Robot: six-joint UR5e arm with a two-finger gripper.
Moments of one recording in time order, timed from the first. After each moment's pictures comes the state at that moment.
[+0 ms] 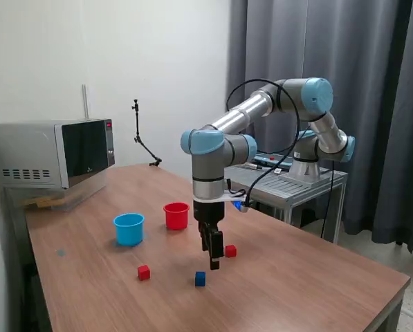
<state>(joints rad) 0.08 -0.55 0.91 -1.94 -1.51 -2.58</state>
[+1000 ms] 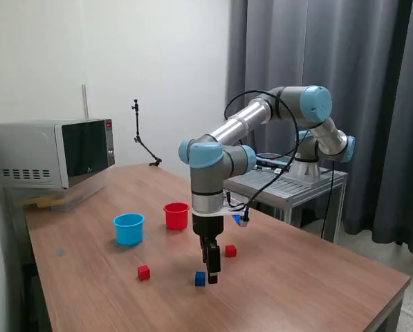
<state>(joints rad) 0.09 -0.48 0.84 -1.94 -1.51 -2.49</state>
